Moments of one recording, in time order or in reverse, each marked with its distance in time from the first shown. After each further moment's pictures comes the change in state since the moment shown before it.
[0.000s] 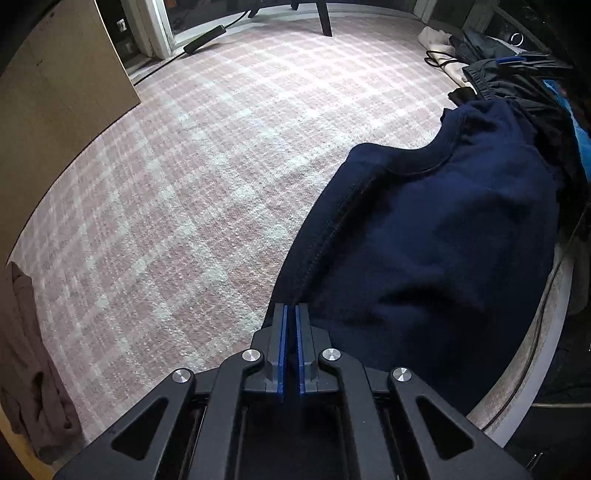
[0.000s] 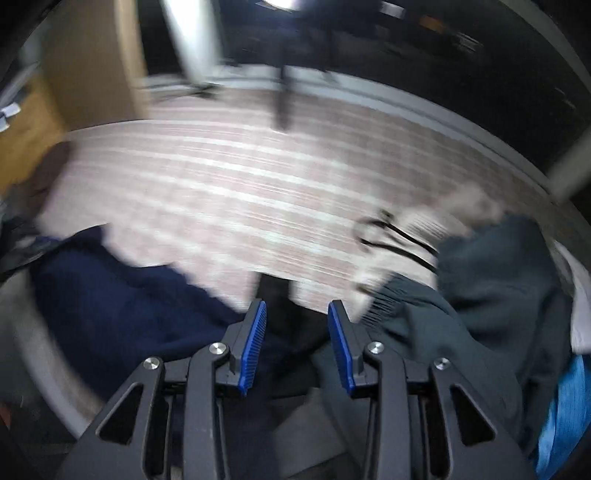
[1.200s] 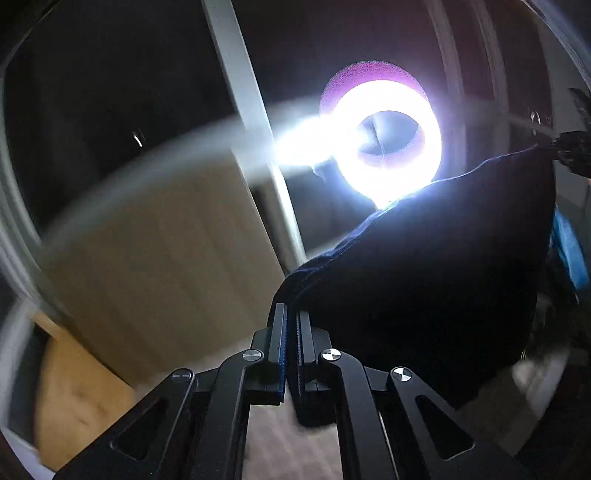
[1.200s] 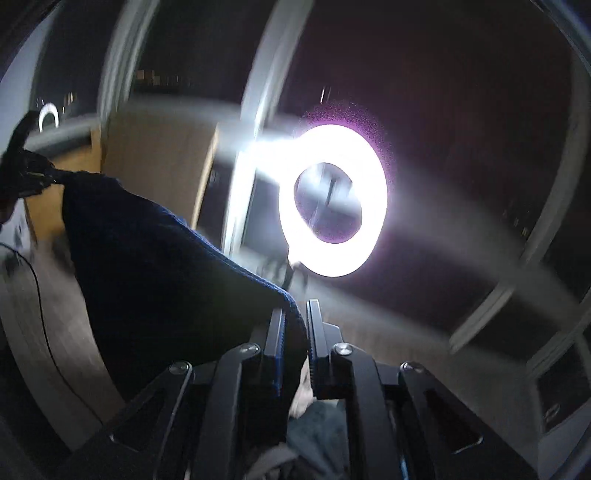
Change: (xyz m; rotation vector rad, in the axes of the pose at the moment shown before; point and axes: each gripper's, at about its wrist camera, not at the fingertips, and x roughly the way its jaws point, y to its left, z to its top) left arm -0.397 0.004 -0.042 -0.022 -0.727 0.428; right arm -0.308 0.121 -0.012 -0.166 -0.658 -0.316
